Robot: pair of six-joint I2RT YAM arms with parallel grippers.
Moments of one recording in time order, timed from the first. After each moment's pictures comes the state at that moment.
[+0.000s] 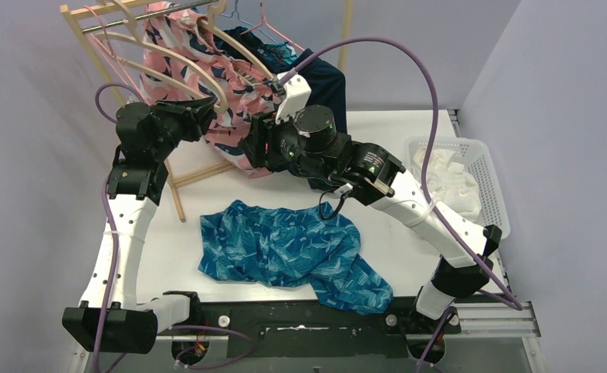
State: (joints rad) left arm -0.06 1.18 1.34 -0.30 0.25 -1.60; right arm 1.07 1.66 2.08 -0.62 0.23 0.38
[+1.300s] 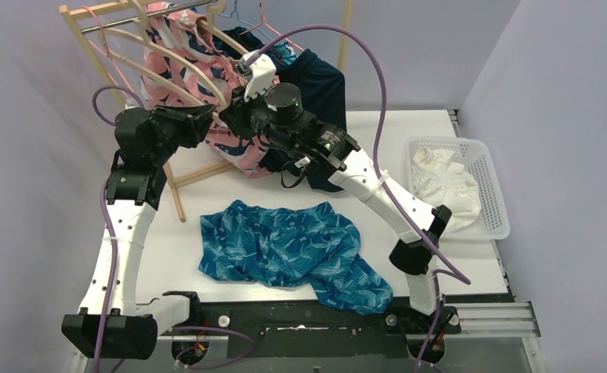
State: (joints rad) left arm -0.05 1.14 1.30 -0.33 0.24 -1.50; right arm 0.98 1.97 2.34 -0.46 0.09 0.23
